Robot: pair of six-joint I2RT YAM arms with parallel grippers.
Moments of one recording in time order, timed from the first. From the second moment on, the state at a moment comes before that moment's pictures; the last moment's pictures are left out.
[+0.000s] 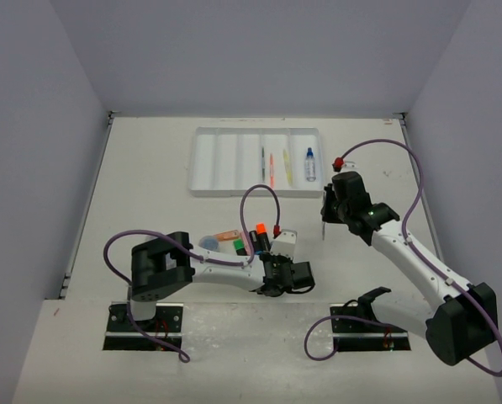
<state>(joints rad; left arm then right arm) -1.40 1.90 1.18 -0.57 -0.61 -1.14 0.42 1.11 0.81 -0.52 0.16 0.42</state>
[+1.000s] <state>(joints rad) -1.07 0.82 0.61 0.46 -0.19 -0.47 0.88 0.78 0.53 0.33 -0.38 0.58</state>
